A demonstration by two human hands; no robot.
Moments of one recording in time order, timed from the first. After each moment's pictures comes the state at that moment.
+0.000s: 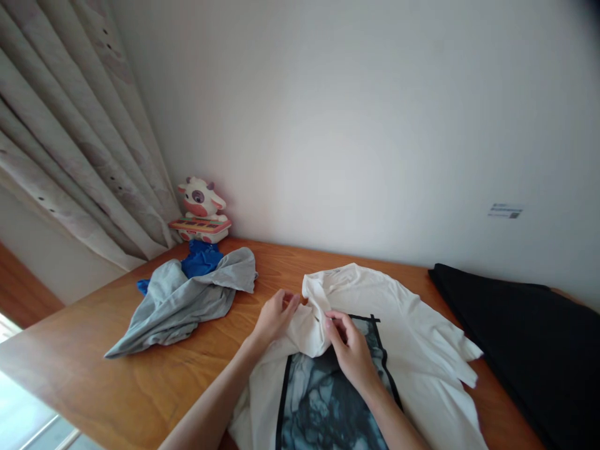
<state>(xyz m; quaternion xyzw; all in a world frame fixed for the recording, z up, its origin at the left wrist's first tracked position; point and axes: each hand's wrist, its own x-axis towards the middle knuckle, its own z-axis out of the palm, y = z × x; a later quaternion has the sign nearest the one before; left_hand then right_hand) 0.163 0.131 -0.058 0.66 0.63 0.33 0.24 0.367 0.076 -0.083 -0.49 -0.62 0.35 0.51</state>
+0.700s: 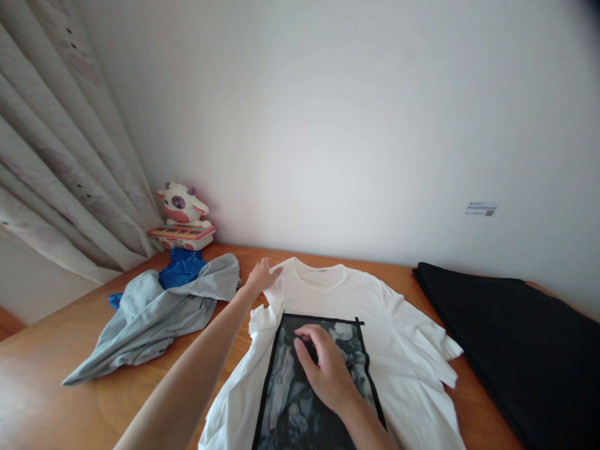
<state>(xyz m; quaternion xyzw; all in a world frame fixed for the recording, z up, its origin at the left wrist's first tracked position) 0.151 0.253 -0.030 0.67 0.70 0.23 0.10 0.363 0.068 -0.079 -0.45 -0.72 0.27 0.46</state>
